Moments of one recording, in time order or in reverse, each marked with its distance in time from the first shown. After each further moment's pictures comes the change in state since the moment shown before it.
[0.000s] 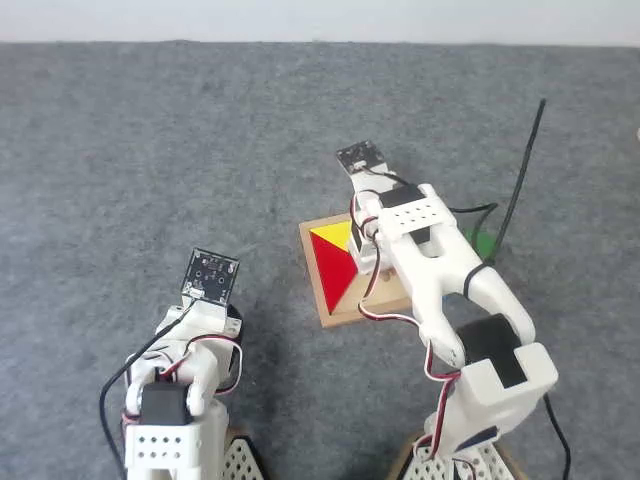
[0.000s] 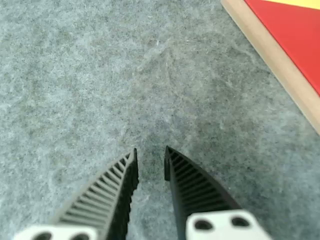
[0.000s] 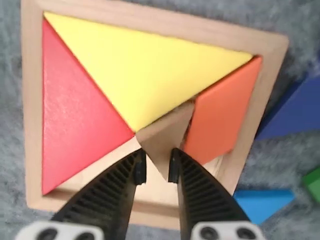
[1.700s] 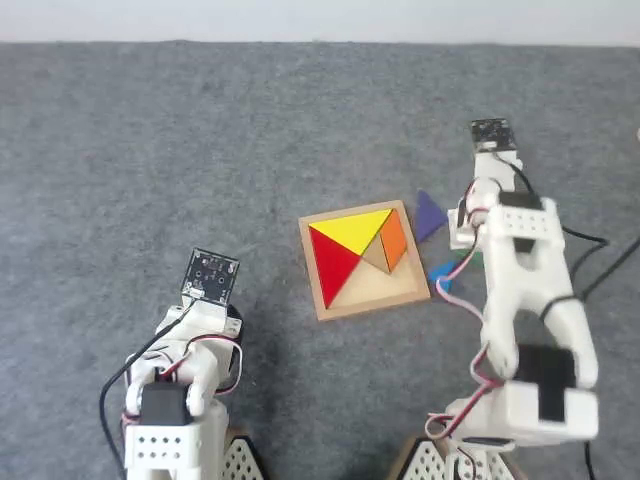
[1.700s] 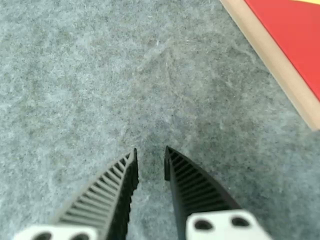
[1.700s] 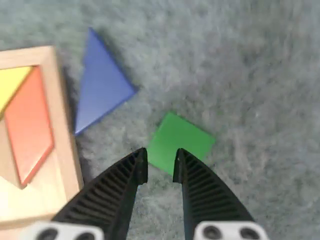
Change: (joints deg) left arm 0.0 0.0 0.0 0.0 0.0; right arm 26.3 -8.1 5.1 -6.8 4.7
